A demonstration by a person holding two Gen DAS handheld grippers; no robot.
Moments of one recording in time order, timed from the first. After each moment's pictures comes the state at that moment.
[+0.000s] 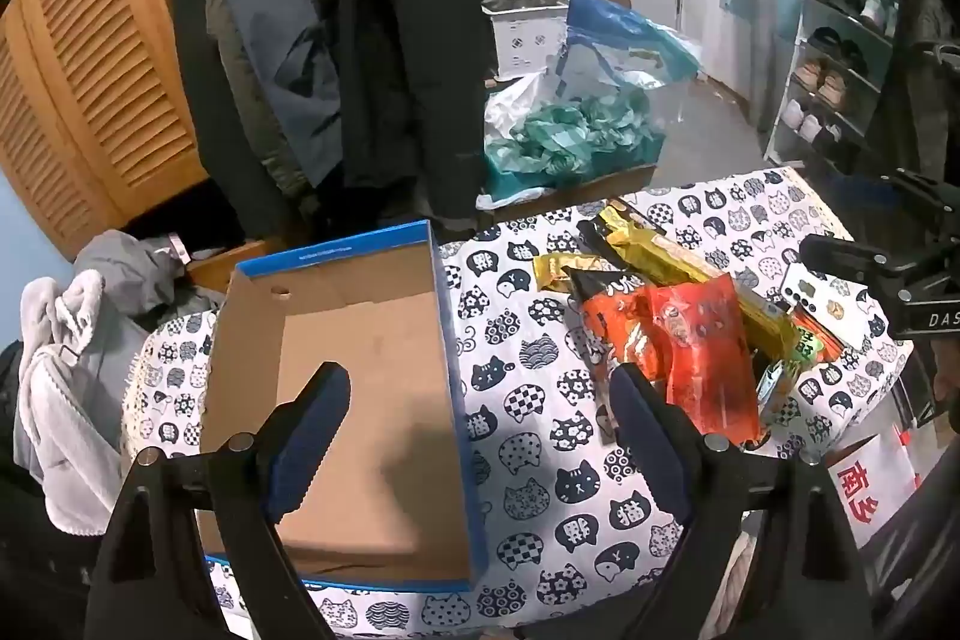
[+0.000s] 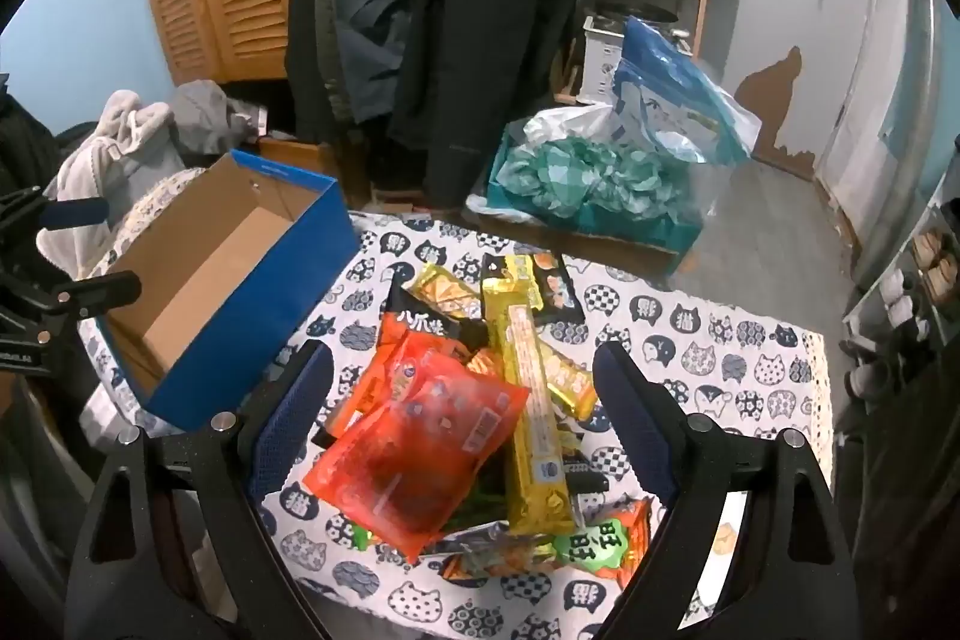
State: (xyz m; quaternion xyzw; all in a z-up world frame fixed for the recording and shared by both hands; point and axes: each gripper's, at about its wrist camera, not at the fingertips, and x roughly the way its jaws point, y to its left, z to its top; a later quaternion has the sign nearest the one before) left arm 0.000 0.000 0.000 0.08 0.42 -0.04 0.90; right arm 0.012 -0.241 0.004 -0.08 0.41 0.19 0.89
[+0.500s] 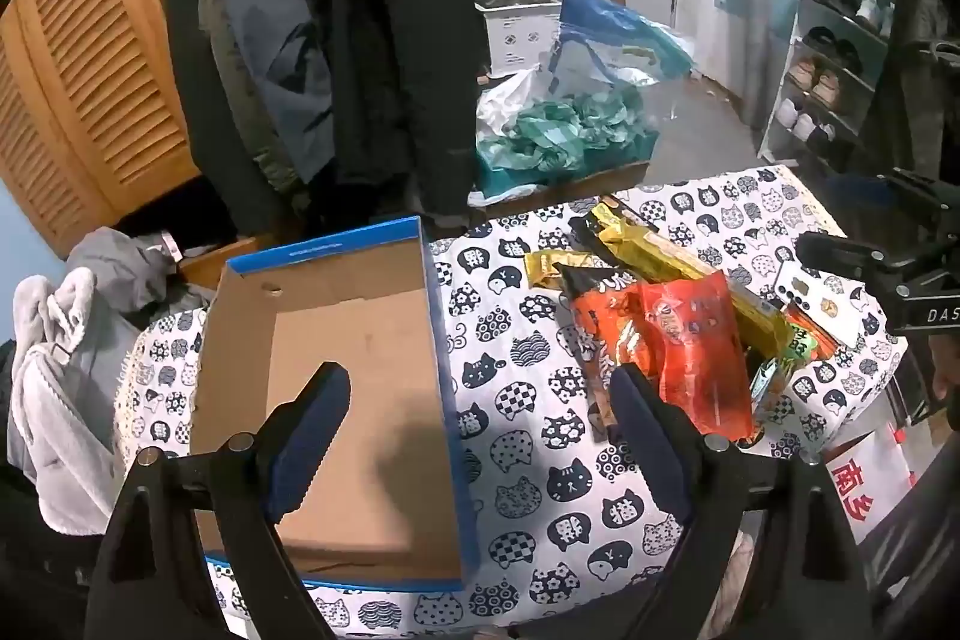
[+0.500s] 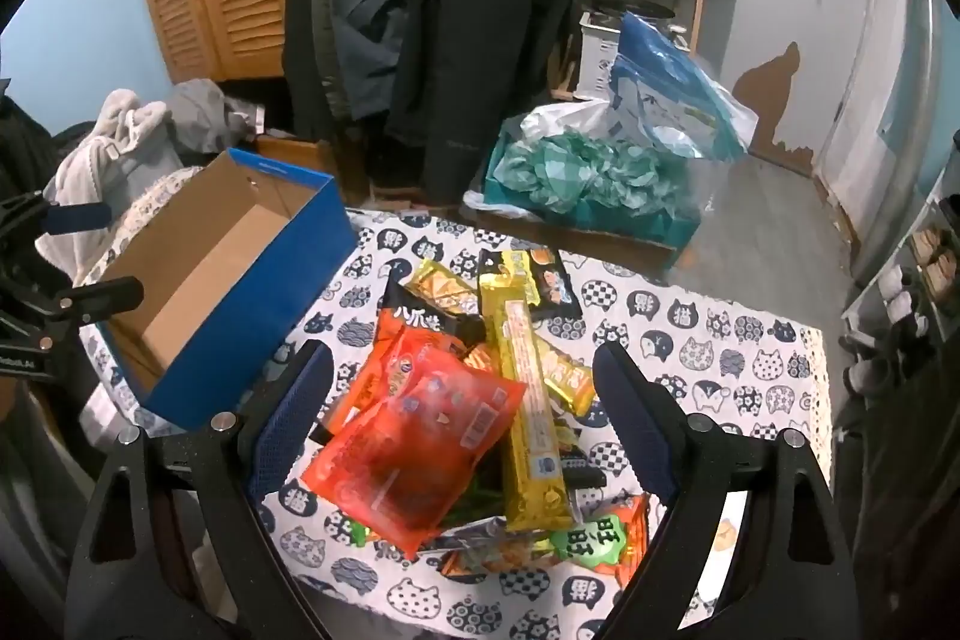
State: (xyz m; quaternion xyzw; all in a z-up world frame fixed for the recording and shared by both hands) left arm -0.007 -0.007 -0.007 0.08 0.42 -0.04 0.90; right arm 0.013 -0.245 0.001 -0.08 0.41 0.19 0.89
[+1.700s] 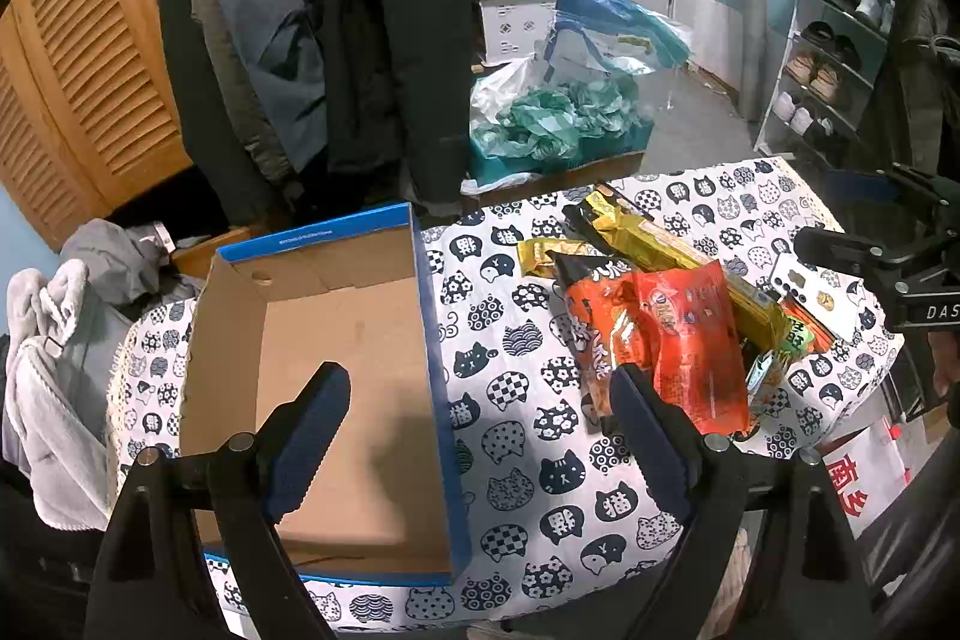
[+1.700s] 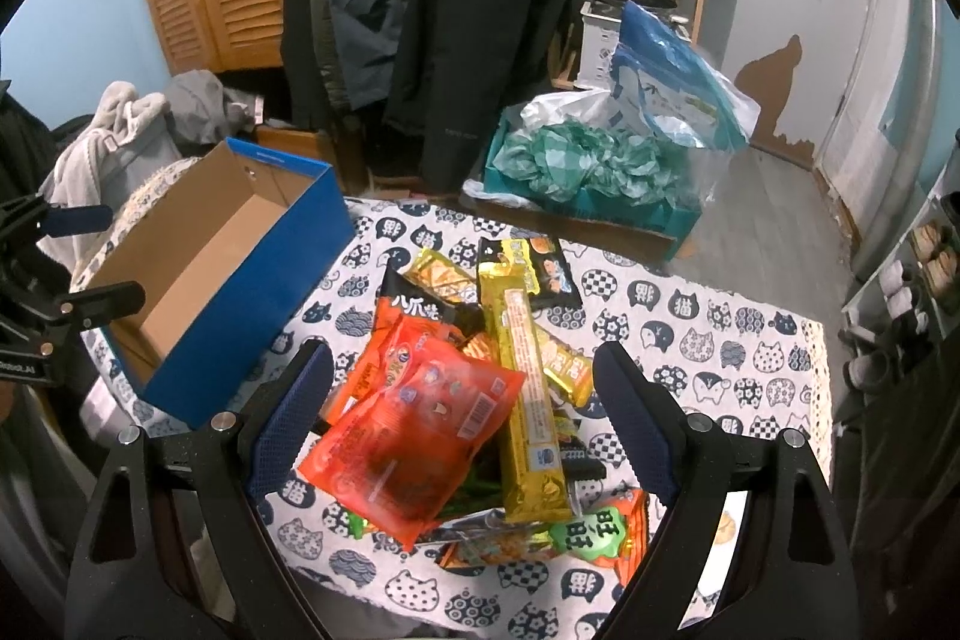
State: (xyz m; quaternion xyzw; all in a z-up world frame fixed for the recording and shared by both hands) left arm -0.001 -0.007 -0.009 0.08 0.44 -0.05 0.89; right arm 0.013 -0.244 -0.002 -0.08 0.42 0.19 0.88
